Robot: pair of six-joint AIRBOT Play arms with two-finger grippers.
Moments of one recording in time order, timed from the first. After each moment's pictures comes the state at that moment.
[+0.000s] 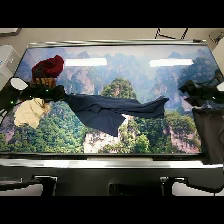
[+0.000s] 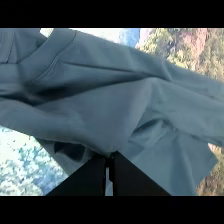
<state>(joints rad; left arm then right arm) 0.03 -1.47 1.30 0.99 -1.04 -1.49 -0.37 -1.45 1.31 -1.12 1.02 1.74</state>
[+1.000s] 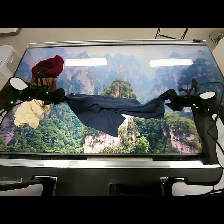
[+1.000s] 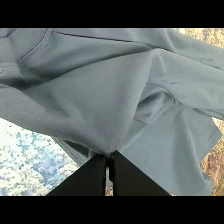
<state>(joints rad) 0.03 -1.47 1.30 0.99 -1.12 -1.46 -0.29 -1.57 1.15 -0.71 0.89 1.35</state>
